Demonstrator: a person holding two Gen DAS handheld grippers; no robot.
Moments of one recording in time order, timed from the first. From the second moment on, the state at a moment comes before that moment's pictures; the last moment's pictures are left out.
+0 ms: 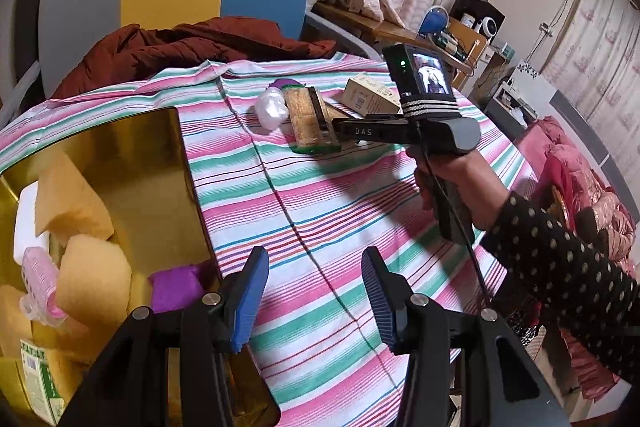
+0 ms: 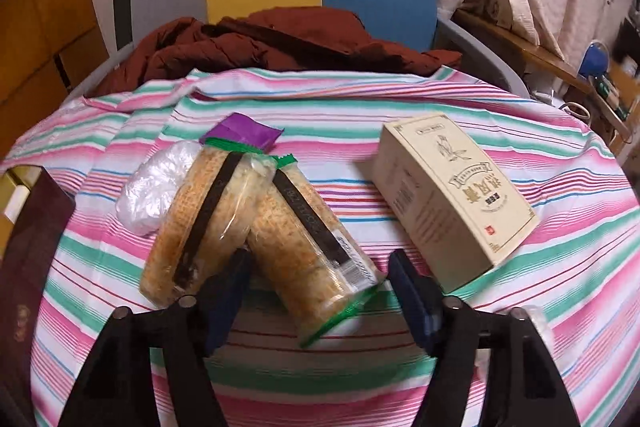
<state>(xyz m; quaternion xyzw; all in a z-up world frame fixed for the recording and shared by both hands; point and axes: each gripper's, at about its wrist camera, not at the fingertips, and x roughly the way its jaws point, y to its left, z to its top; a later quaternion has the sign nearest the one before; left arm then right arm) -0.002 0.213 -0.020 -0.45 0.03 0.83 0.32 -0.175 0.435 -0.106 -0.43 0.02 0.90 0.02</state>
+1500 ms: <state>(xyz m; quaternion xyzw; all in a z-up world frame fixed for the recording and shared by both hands) -0.150 0.371 -0.095 -0.50 0.18 0.80 0.28 -0.101 0.470 -0.118 -0.38 0.14 0.90 0.14</state>
